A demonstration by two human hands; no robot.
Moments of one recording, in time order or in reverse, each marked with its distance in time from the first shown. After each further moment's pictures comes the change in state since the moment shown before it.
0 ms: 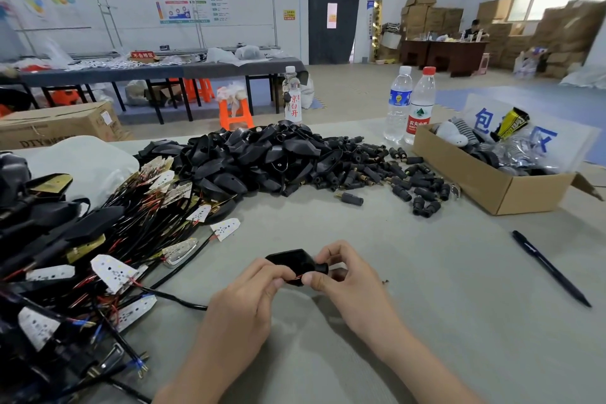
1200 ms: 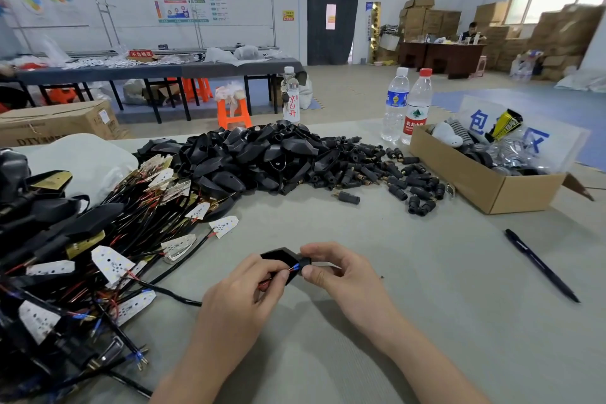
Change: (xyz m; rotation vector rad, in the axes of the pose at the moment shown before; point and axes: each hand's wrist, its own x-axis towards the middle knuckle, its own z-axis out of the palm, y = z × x) left_hand 0.001 0.008 -0.002 -0.040 0.079 -0.046; right_hand -0.001 -0.007 -0.003 0.181 -0.103 -0.021
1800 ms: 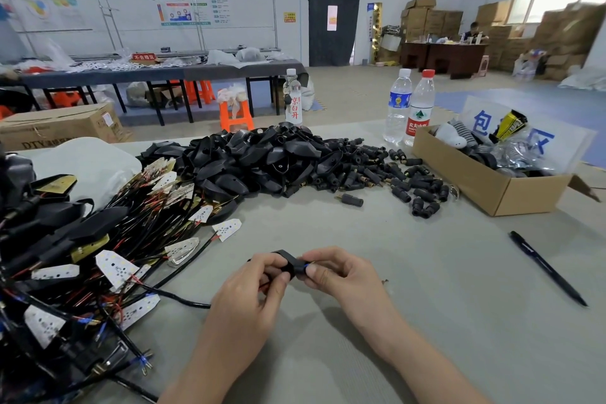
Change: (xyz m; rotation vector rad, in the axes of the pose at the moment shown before) left_hand 0.001 0.000 0.001 -0.107 -0.025 -0.081; right_hand 0.001 0.002 0.005 0.237 -0.009 0.045
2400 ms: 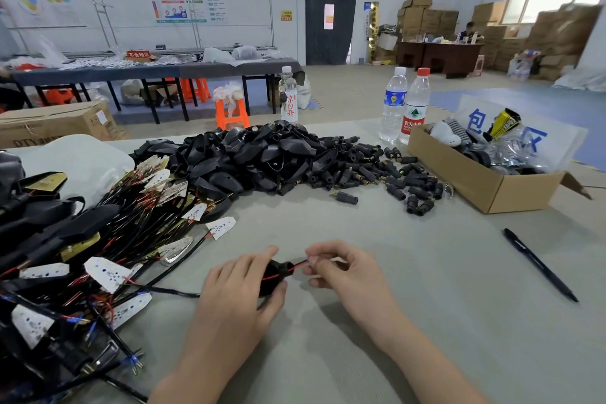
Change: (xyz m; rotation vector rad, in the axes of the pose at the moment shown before) left_hand 0.001 -0.005 -0.002 0.589 -0.032 0.149; right_hand 0.002 -0.006 -0.002 -0.055 0.118 -0.005
